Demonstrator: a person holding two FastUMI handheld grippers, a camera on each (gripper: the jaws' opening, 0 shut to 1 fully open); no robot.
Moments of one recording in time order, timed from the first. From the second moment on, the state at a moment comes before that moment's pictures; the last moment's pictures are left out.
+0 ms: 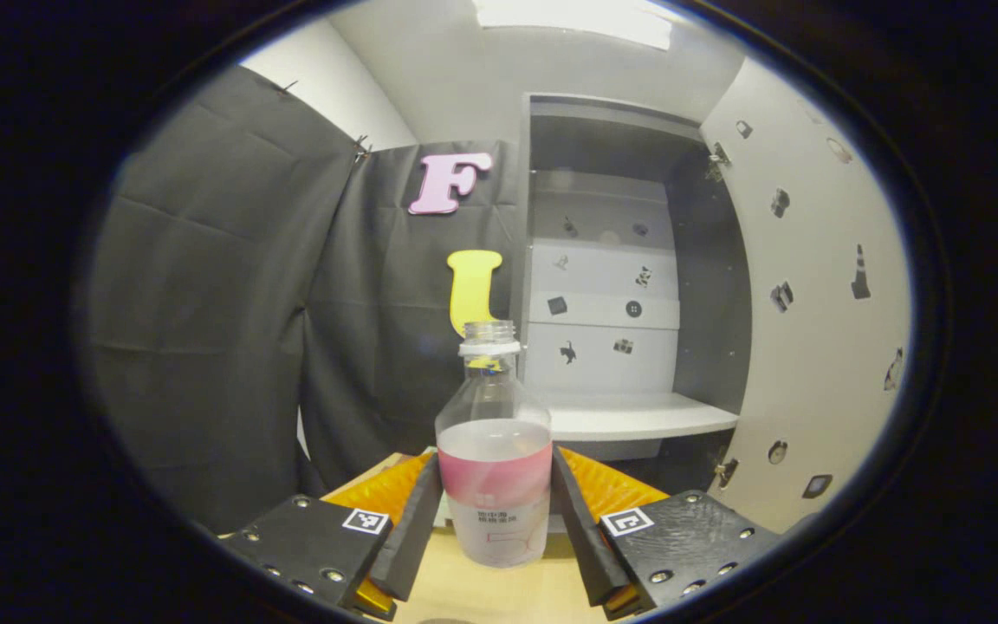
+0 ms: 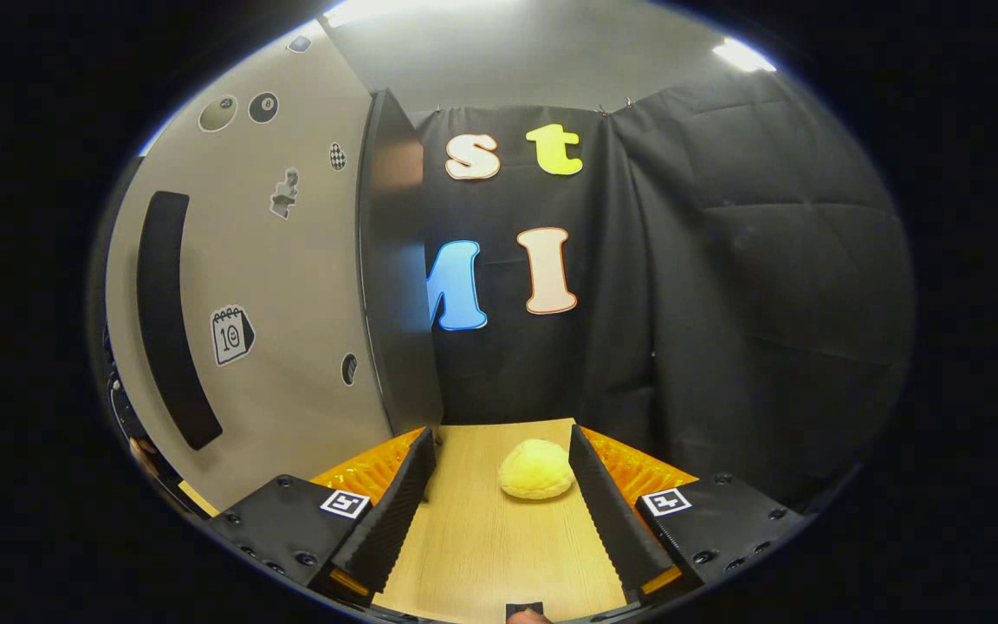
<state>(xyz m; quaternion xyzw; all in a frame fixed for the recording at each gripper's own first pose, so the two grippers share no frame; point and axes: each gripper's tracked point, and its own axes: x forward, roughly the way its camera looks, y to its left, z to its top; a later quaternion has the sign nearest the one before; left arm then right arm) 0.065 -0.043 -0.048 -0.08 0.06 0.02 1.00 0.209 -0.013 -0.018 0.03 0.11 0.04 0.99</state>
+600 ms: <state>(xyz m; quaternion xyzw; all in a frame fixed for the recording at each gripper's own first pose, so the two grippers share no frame) 0.007 -0.022 -0.167 -0.09 0.12 0.07 0.99 0.222 -0.007 -0.022 0.01 0.11 0.05 0.99</state>
